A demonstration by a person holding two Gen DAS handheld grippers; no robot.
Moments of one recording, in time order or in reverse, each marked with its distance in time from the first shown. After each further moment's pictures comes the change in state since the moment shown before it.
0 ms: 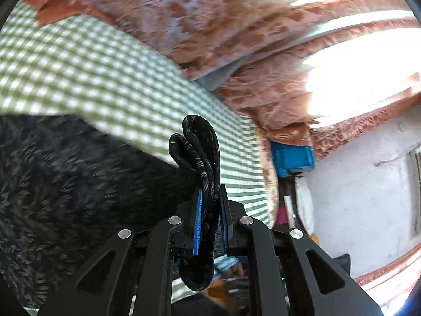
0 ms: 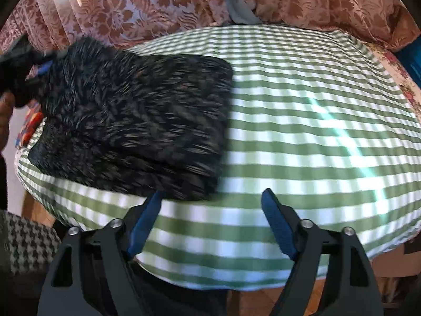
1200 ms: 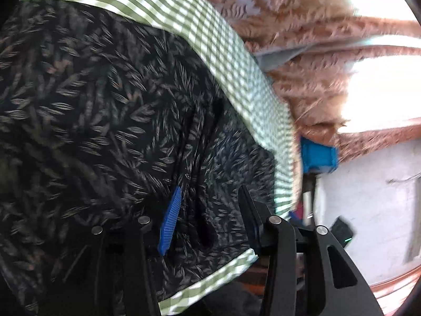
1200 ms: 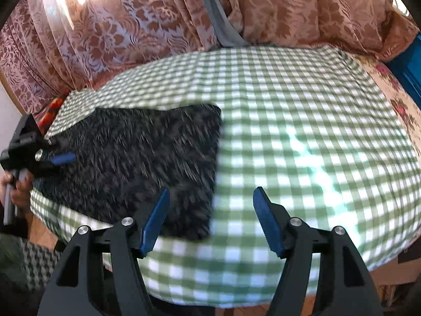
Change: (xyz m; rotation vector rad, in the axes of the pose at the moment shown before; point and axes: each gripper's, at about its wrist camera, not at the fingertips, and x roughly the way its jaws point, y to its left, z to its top) left arm 0.027 0.108 -0.059 -0.155 0.085 0.125; right arm -0.020 -0.033 0.052 0.049 -0.070 0.014
